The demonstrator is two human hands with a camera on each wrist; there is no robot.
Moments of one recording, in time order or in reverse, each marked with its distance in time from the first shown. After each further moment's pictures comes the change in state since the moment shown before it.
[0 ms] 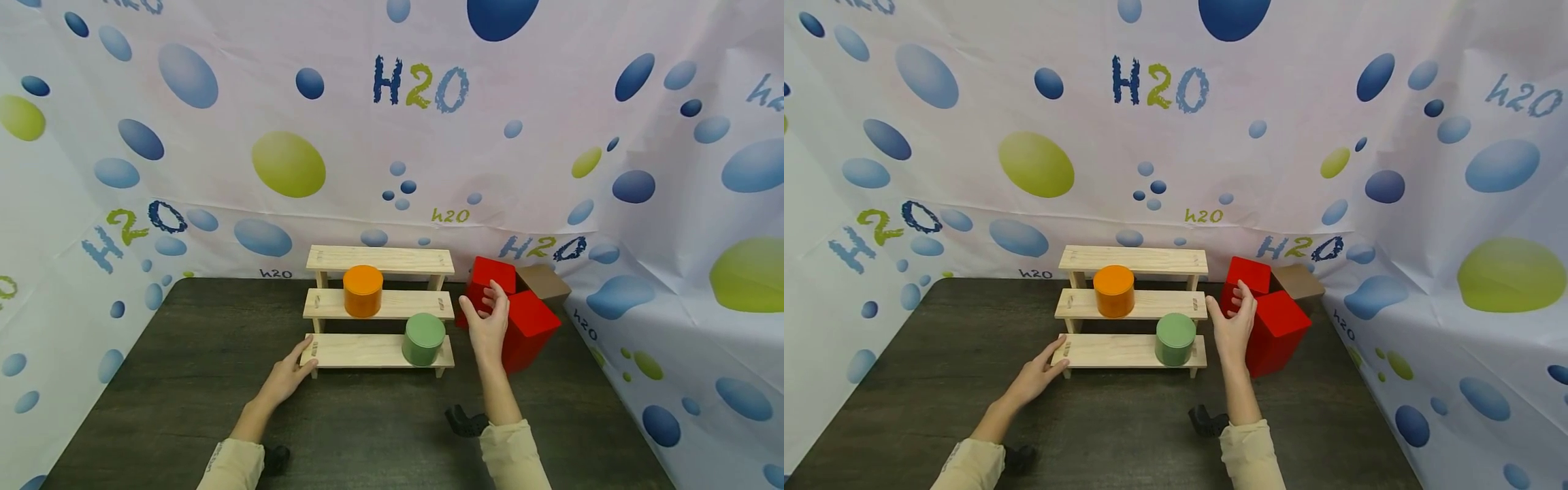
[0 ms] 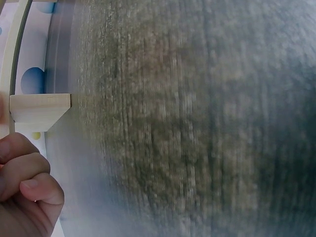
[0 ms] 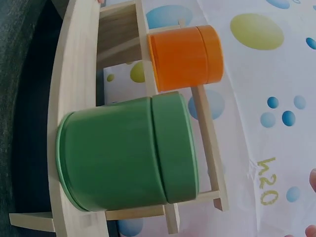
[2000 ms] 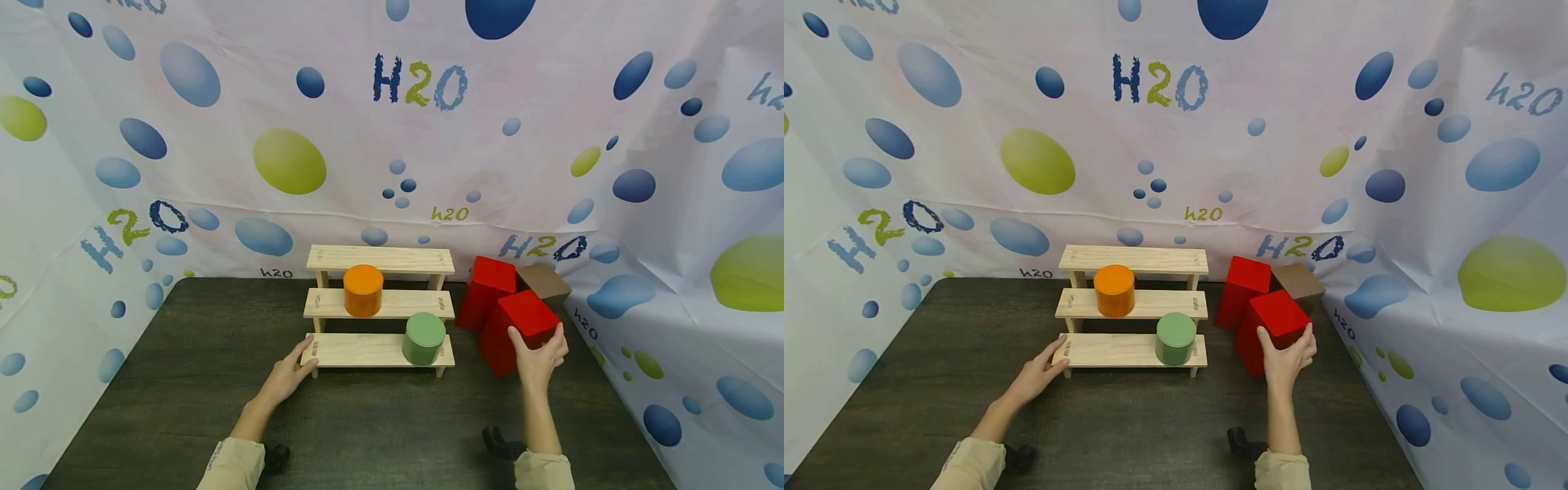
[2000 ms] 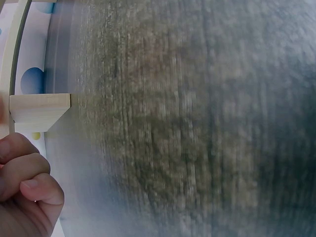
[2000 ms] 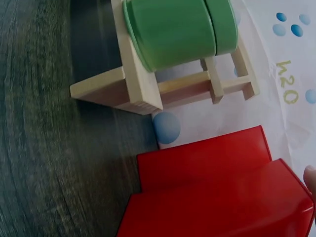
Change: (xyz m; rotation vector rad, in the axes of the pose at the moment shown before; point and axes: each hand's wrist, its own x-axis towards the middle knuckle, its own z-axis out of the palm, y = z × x) left_hand 0.000 0.004 0.001 0.004 -0.004 -0.019; right_hand 0.006 0.091 -0.081 -0.190 0.133 0.285
